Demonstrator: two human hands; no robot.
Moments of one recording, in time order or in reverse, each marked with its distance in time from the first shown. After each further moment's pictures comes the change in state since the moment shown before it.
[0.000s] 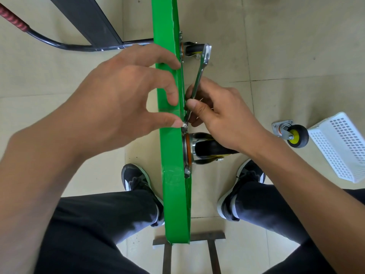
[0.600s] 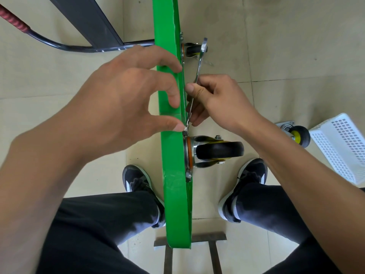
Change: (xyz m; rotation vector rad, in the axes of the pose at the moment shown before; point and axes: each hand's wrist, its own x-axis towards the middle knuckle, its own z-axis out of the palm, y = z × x) left_hand 0.004 -0.001 -0.001 0.027 0.013 0.013; right_hand 0.031 0.005 -0.001 0.283 -0.001 0.268
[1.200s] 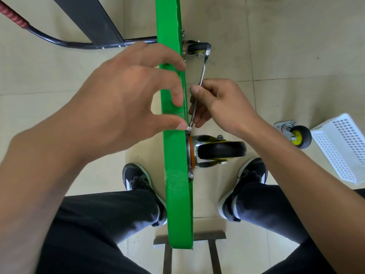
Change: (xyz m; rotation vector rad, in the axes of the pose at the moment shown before) left_hand 0.000 -0.002 0.002 -0.002 0.003 0.014; right_hand 0.000 0.013 0.003 0.008 -0.004 0.031
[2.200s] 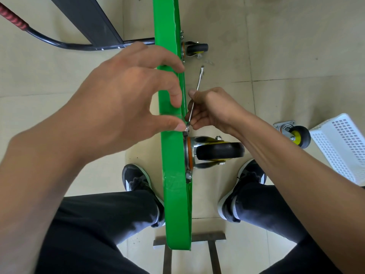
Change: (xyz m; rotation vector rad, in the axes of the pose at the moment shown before) left_hand 0.002 0.003 -0.002 0.036 -0.021 0.002; right_hand 0.021 0.011 0.007 0.335 -0.057 0.393
